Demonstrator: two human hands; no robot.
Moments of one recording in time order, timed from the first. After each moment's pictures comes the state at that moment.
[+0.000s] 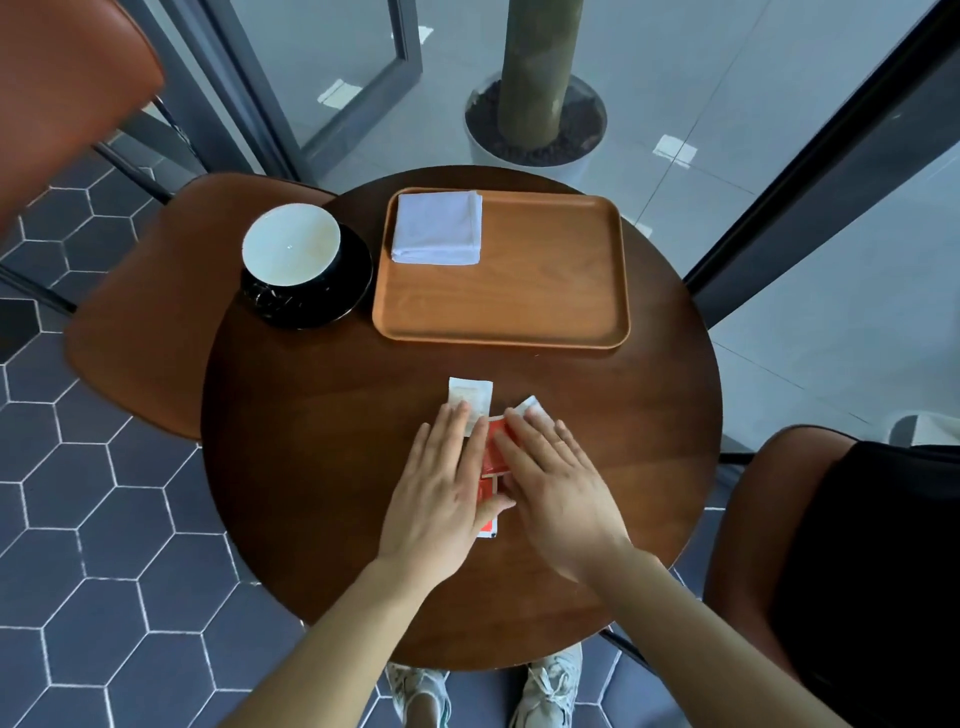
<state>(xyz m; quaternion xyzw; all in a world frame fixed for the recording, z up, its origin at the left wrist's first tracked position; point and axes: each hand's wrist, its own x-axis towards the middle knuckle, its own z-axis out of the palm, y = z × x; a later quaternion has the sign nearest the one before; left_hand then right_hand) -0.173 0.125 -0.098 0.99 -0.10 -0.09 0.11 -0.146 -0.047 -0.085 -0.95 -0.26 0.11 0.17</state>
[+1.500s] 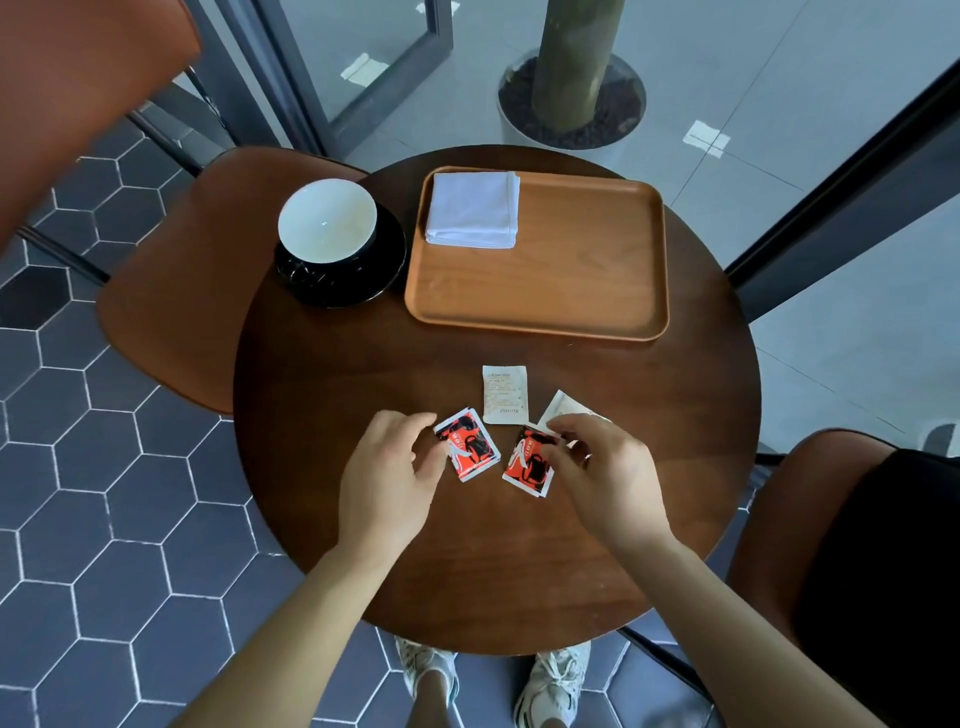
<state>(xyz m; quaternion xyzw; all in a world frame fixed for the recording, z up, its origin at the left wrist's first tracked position) -0.180 0.179 -0.081 0.95 0.14 0.01 0.29 -0.134 -0.039 -0.064 -0.92 -0.06 0.04 0.38</state>
